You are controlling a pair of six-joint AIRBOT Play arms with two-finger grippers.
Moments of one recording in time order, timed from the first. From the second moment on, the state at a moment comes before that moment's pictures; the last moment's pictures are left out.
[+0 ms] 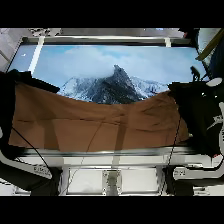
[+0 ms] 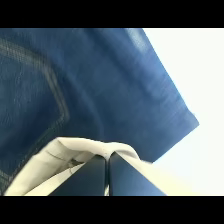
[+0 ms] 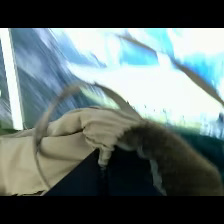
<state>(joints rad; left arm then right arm) 0.49 -1.70 1.81 1.36 -1.20 -1.52 -0.36 -1.47 1.25 -0.94 1.11 1.16</state>
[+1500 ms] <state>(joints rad) 0.39 -1.72 1.78 1.52 -1.17 -1.62 -0.38 -1.56 1.44 -1.12 0.85 1.38</state>
